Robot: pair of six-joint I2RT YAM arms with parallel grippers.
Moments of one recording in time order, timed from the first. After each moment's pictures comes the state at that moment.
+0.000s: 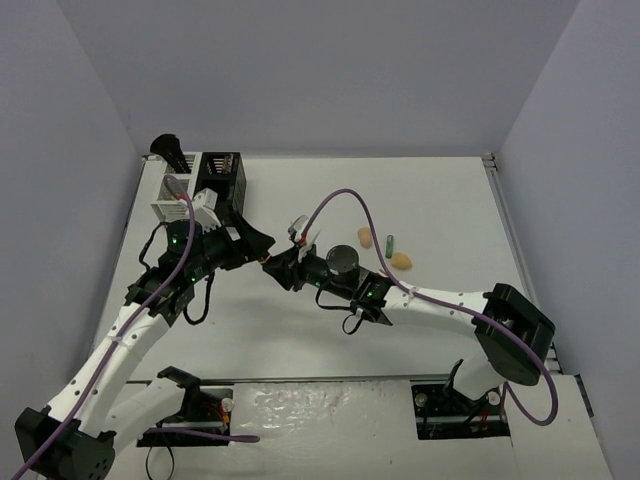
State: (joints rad) left arm -0.38 0.92 0.86 -0.32 0.20 -0.72; right arm 0.99 1.51 0.82 0.60 -0.09 0.17
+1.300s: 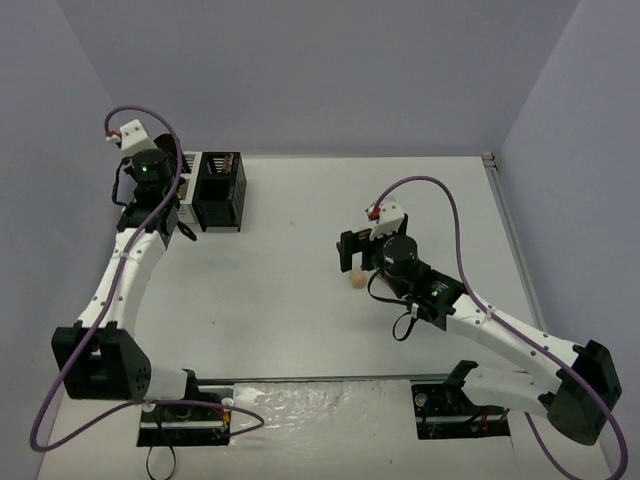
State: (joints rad) left arm -0.03 1.37 1.25 -0.14 -0.43 -0.32; right arm 0.79 1.08 0.73 0.06 0.36 0.19
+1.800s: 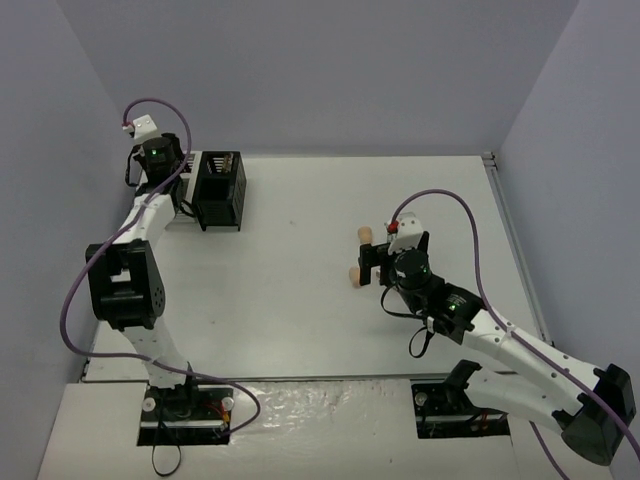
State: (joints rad) left arm 0.08 1.85 1.43 0.12 -0.40 -0.22; right arm 0.78 0.93 0.65 -0.15 0.46 0.26
